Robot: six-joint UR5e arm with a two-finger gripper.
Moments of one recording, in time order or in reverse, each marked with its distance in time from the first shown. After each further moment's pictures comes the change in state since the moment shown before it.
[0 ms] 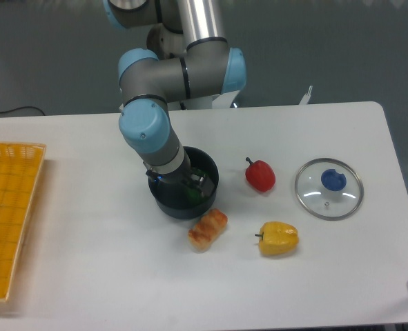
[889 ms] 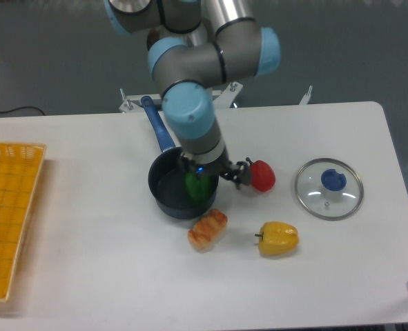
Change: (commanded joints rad) arm 0.166 0.071 0.021 0.002 0.005 0.139
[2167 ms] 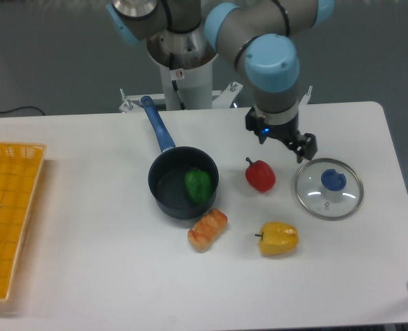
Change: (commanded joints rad) arm 0.265 0.038 -0.035 0.005 -0.006 0.448
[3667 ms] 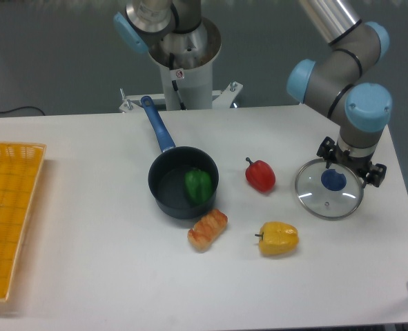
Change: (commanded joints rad) arm 0.144 -0.308 0.077 0.221 -0.044 0.203
